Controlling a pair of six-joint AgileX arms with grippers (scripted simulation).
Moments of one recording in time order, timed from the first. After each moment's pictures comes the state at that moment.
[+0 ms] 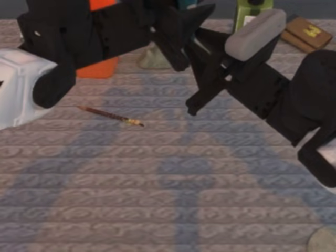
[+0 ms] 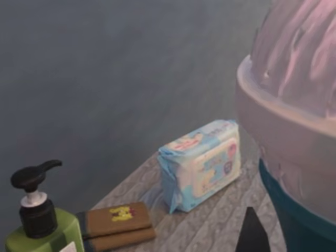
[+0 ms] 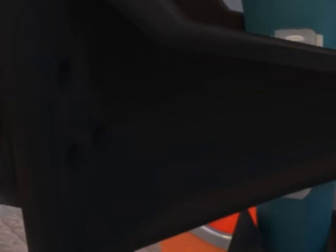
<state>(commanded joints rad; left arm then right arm) -0.51 1.58 1.02 0.52 0.59 0.10 0.63 1.61 0.72 1.03 -0.15 0.04</state>
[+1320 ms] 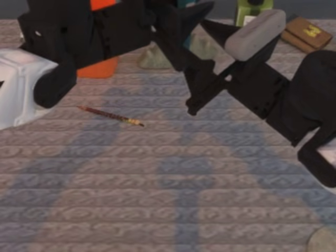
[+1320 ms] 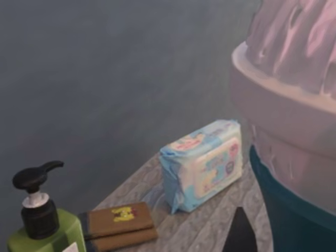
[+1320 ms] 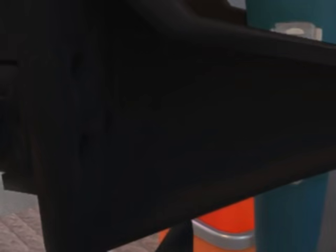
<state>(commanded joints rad) -0.51 1.58 1.02 0.52 0.59 0.10 0.63 1.61 0.72 1.03 -0.15 0.04</state>
